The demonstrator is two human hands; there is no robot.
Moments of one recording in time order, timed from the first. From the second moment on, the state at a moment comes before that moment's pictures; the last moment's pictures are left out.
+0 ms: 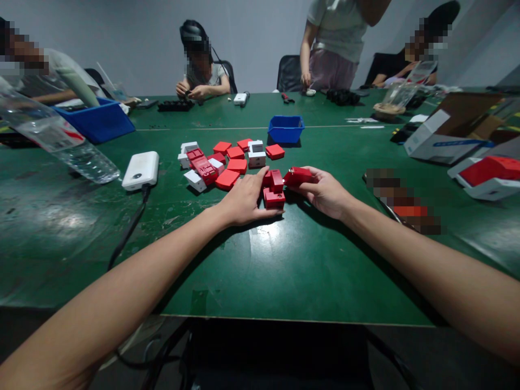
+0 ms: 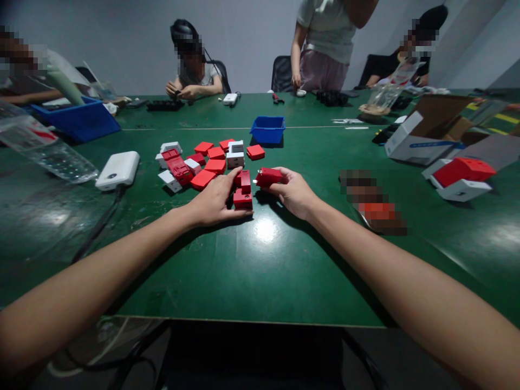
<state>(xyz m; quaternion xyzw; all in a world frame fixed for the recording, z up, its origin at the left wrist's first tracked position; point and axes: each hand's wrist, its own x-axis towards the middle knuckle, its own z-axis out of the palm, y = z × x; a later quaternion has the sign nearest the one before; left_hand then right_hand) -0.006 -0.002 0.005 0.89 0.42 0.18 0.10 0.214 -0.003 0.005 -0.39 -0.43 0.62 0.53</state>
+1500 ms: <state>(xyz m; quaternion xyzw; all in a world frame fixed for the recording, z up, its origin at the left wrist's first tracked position) -0.005 -0.002 0.006 0.89 0.41 0.18 0.10 0.217 -0.004 0.005 -0.40 -0.49 0.59 0.50</state>
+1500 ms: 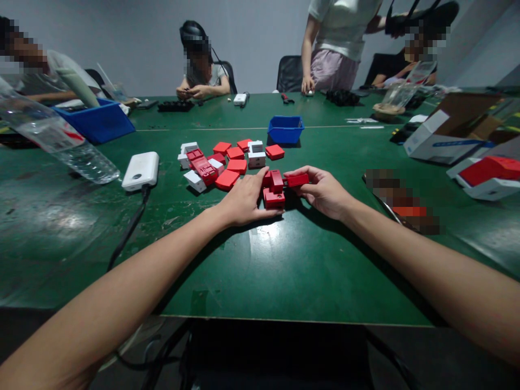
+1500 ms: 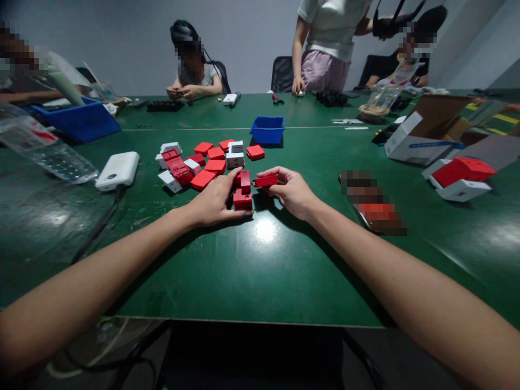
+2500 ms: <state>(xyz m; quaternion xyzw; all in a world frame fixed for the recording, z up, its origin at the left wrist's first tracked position) -0.006 -0.002 0.004 0.89 0.41 0.19 0.10 0.212 -0.004 0.001 -0.46 -0.61 0.39 0.51</state>
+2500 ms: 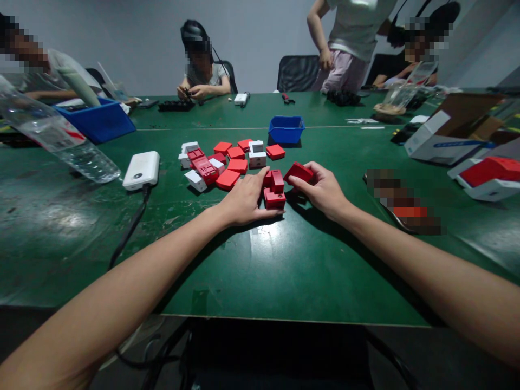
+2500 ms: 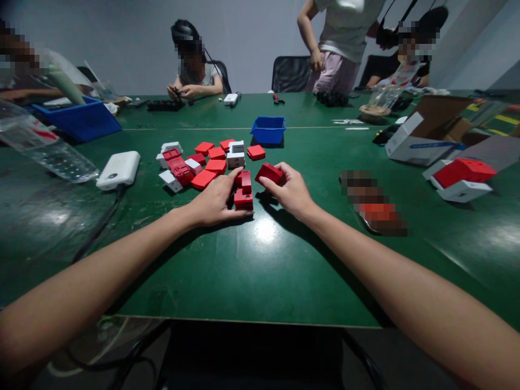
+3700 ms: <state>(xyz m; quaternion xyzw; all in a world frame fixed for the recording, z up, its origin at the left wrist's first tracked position) -0.006 -0.003 0.006 0.89 0.42 0.18 0.10 0.218 -0.001 0.000 -0.42 -0.52 0.56 0.49</state>
